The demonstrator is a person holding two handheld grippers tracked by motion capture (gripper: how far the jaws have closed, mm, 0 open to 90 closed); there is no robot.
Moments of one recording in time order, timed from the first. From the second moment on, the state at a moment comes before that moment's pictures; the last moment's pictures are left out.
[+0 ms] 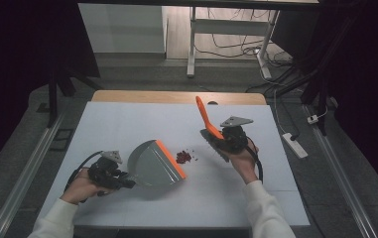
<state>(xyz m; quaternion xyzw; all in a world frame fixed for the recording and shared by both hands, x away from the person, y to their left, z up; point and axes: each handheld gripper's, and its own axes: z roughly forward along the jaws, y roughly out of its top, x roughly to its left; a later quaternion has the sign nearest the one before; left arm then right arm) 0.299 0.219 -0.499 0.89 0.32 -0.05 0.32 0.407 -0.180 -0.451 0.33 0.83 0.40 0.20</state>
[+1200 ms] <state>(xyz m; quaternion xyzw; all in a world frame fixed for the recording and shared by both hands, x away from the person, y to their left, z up) 0.301 0.211 -0.509 0.90 0.31 -0.07 0.30 0.424 -0.134 -0.487 0.32 0.86 0.36 0.17</state>
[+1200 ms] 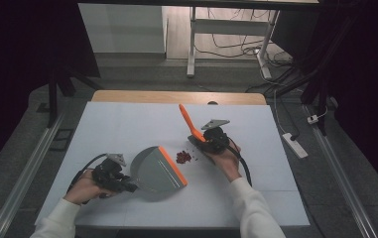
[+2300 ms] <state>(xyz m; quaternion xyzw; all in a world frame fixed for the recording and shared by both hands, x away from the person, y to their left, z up) 0.302 0.208 -0.511 0.90 0.31 -0.08 0.30 0.415 -0.114 -0.496 0.29 0.88 0.35 0.17</state>
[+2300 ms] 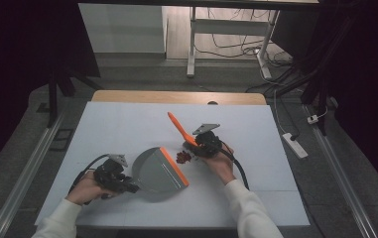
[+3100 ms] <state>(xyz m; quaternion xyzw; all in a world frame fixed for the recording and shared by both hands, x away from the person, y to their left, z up) 0.301 0.205 -0.511 0.90 0.31 -0.08 0.30 0.402 -0.097 -0.497 0.27 0.88 0.35 0.15</state>
